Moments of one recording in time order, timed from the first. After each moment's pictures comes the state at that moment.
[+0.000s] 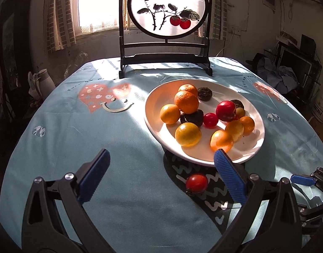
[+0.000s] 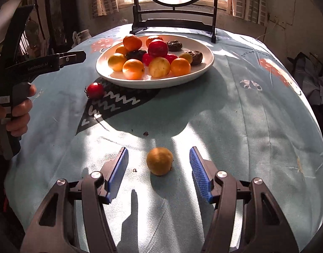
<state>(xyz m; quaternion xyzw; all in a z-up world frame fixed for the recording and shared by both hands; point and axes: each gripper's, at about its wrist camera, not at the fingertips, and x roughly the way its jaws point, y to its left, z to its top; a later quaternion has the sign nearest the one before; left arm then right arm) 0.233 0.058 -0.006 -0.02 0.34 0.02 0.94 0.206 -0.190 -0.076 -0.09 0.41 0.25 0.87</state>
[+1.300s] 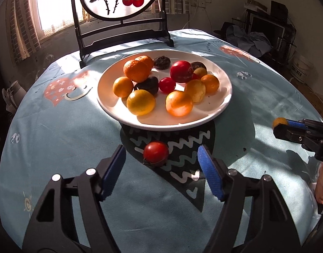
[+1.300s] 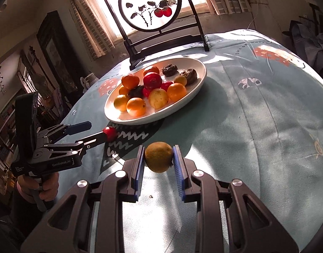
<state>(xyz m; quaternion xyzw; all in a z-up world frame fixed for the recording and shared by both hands) 0.226 0.013 -0.035 0.05 0.40 -0.08 0.91 0.217 -0.224 -0.059 0.09 0.36 0.29 0.88</state>
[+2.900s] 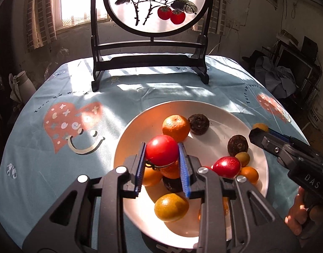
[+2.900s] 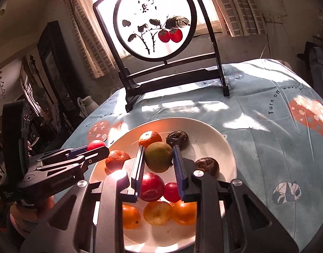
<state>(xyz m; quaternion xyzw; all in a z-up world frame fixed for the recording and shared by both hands) 0.363 0.047 0.008 -0.04 0.38 -0.01 0.92 0.380 -0.159 -0.019 0.09 0.31 0.29 0.90</state>
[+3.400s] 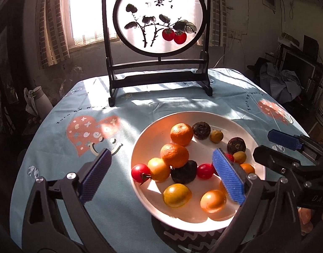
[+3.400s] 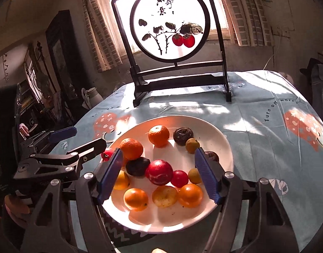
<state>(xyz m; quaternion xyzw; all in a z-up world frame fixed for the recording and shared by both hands) 0.308 0.036 0.038 0.00 0.32 0.02 0.95 0.328 -0.161 0.003 0.04 0.30 0.31 0.90</state>
